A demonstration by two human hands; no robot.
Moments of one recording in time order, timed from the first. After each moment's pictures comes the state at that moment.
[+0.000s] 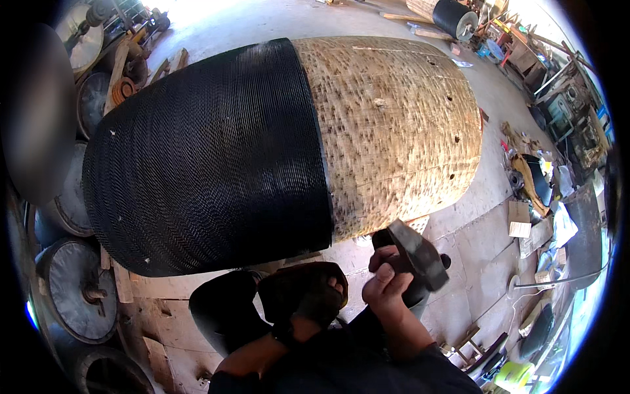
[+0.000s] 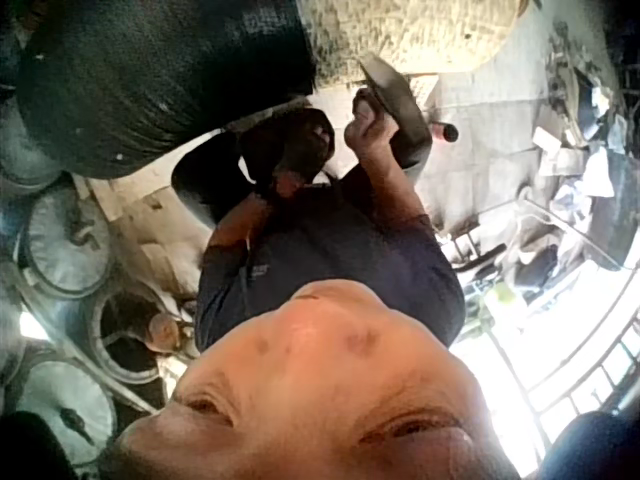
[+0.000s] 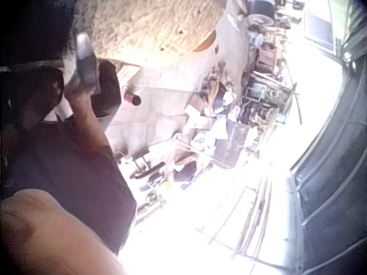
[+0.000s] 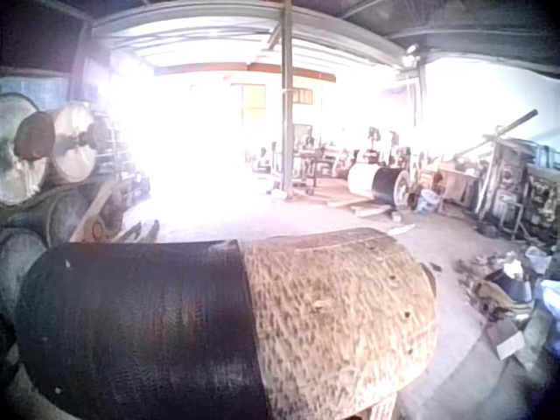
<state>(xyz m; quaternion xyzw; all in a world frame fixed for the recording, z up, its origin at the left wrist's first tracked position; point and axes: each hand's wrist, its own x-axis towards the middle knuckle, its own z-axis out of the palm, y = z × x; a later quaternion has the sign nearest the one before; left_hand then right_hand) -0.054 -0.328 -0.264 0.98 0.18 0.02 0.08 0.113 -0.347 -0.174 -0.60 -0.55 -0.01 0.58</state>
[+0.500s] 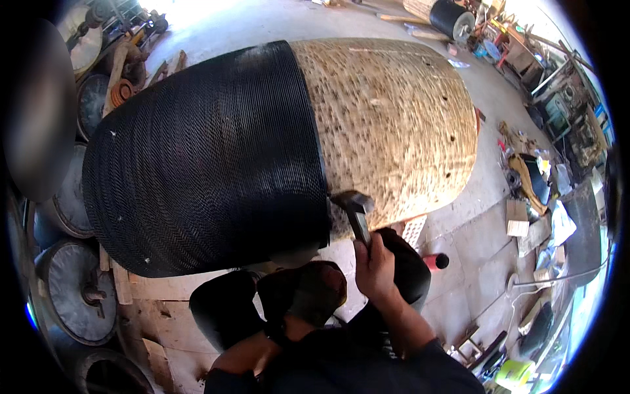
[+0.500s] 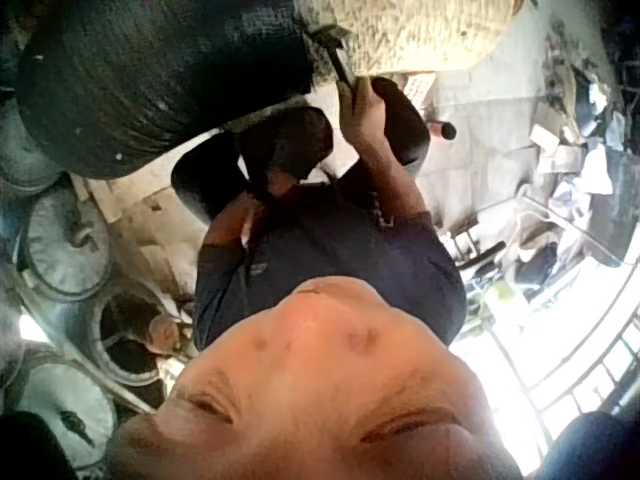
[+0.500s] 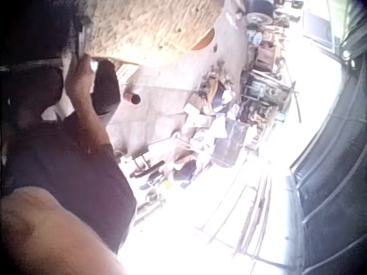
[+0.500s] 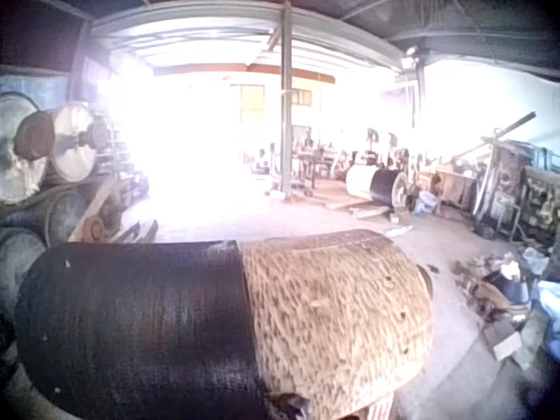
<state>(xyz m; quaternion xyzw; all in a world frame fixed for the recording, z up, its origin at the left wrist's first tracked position) -0.061 -0.313 -0.206 0.93 0.28 0.16 0.20 0.106 -0.336 -0.170 -0.74 -0.50 0.11 0.44</state>
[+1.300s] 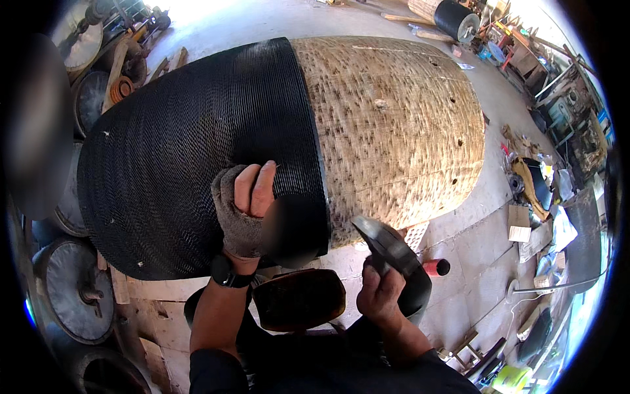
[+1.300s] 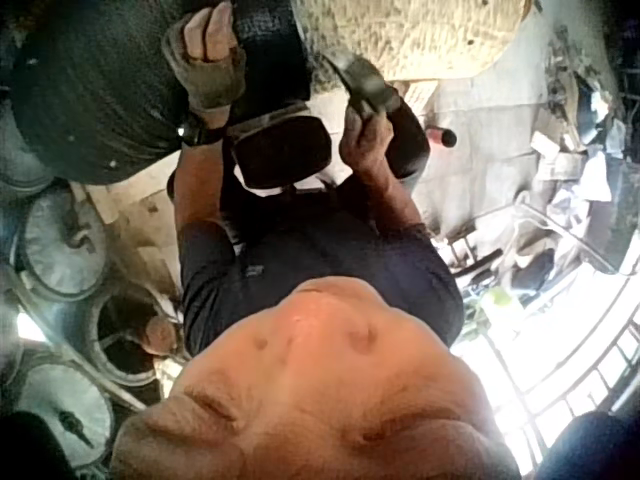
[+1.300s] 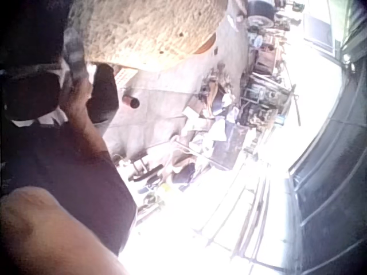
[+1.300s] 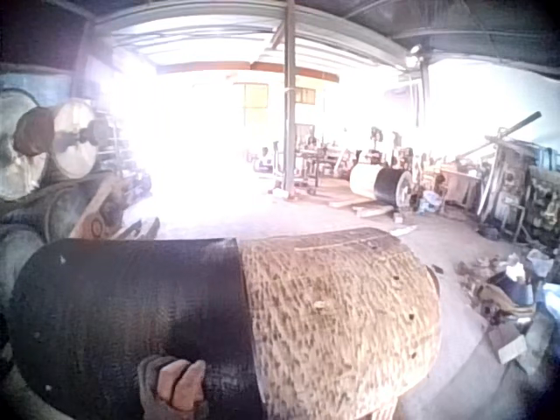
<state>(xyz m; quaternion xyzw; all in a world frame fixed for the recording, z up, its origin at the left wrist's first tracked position) -0.050 -0.137 -0.119 0.81 0.28 0.49 -0.15 0.108 -0.348 -0.160 -0.67 -0.51 0.07 0.53</state>
